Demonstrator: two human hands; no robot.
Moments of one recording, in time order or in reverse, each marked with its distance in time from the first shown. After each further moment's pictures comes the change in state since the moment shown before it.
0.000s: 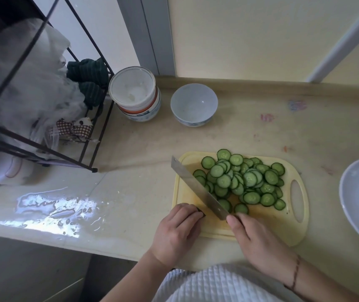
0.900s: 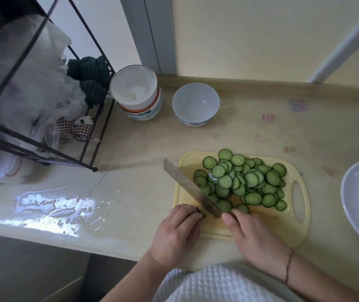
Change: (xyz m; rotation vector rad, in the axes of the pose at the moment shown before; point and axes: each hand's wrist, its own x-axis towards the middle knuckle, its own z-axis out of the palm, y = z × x) left_hand -0.003 0.000 -0.001 -0.053 -0.005 -0.041; right_hand 0.012 0.001 0.005 -0.088 0.012 -0.038
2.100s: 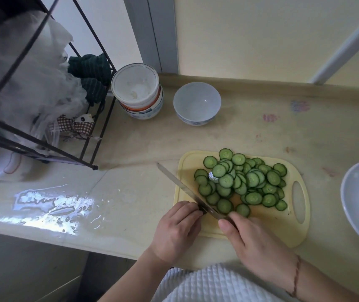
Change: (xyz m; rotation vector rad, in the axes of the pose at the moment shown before) left_hand 0.008 0.000 -0.003 0.048 -0.004 0.007; right_hand -0.011 -0.010 -0.004 -0.036 0.000 -0.114
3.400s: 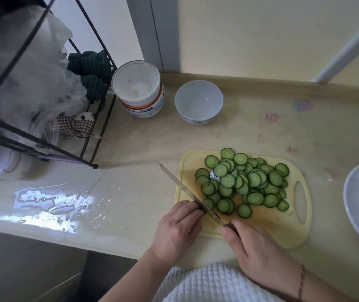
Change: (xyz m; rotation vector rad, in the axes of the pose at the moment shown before) left_hand -0.001 0.000 0.000 -0.022 0.000 -0.053; right_hand -0.008 0.006 0.007 -0.027 -0.008 -0.022
